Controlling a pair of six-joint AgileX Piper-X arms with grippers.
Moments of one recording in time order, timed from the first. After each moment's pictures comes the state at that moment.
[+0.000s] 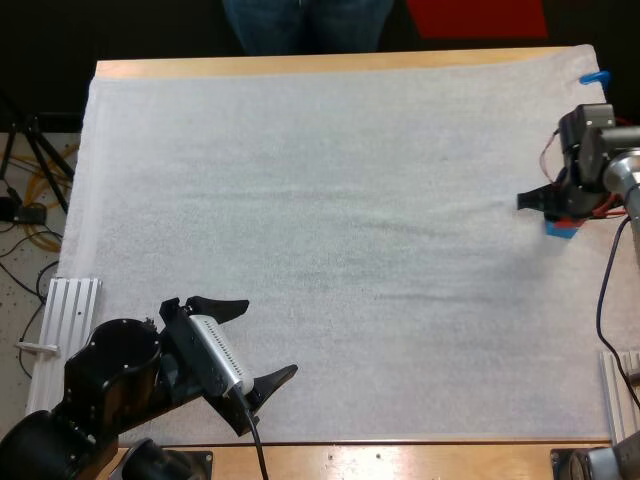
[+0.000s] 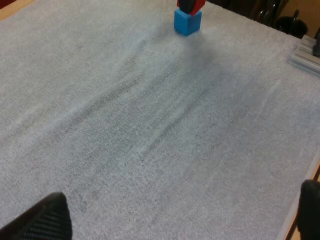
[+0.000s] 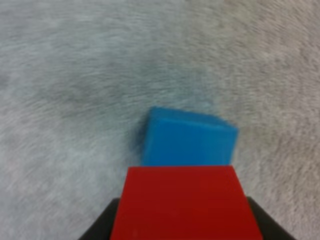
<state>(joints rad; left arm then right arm) -0.56 0.52 -0.87 1.04 0.35 -1.64 0.01 1.77 -1.33 1.08 0.17 -1.82</state>
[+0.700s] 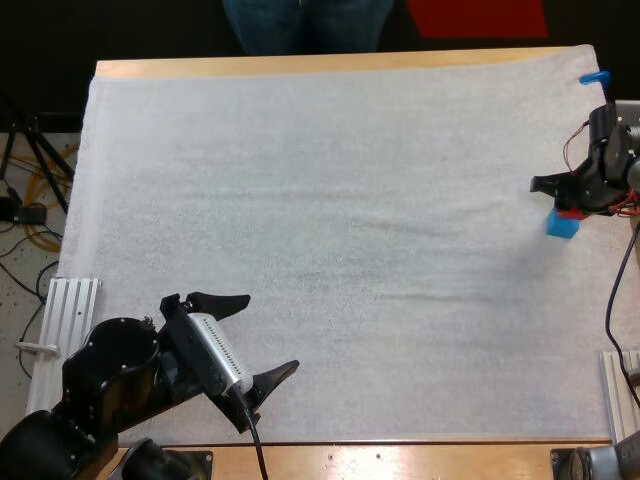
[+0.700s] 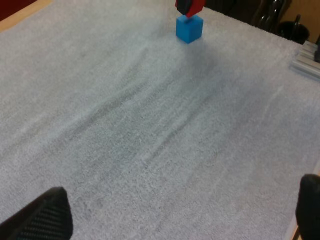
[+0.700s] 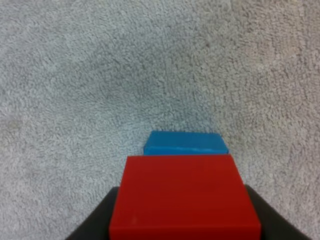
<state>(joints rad) -0.56 0.52 -0.87 1.01 0.35 -1.64 -0.06 1.77 -1.33 1.01 0.03 -1.76</state>
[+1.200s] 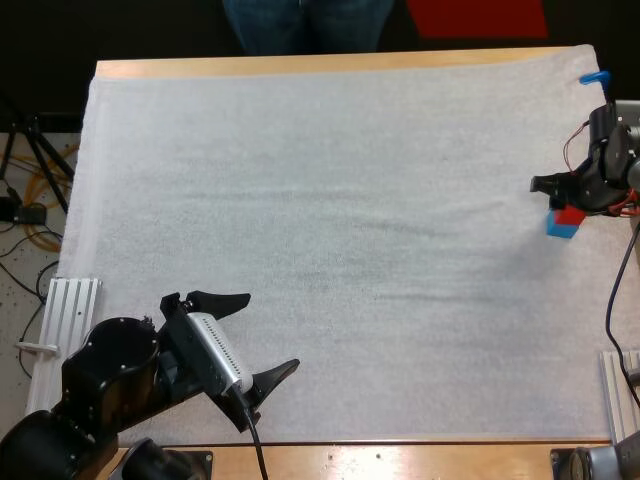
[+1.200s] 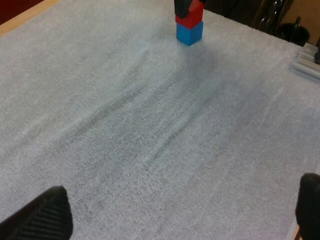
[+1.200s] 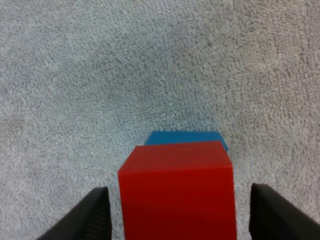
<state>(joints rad) -0.56 0.52 -0.87 1.00 0.35 -1.64 -0.06 1.77 -1.33 1.01 0.03 -1.76</state>
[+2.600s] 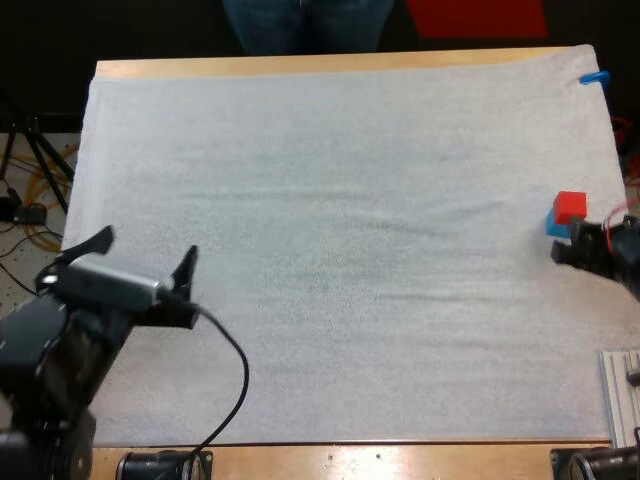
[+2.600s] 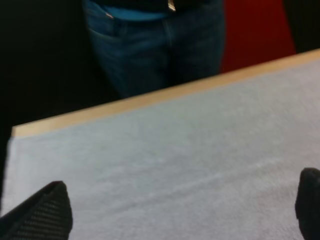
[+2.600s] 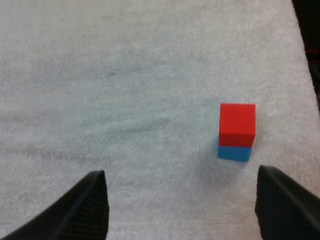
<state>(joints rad) 0.02 0.51 -0.92 0.84 0.22 -1.64 0.12 0.79 -0.98 0.97 0.05 -1.74</state>
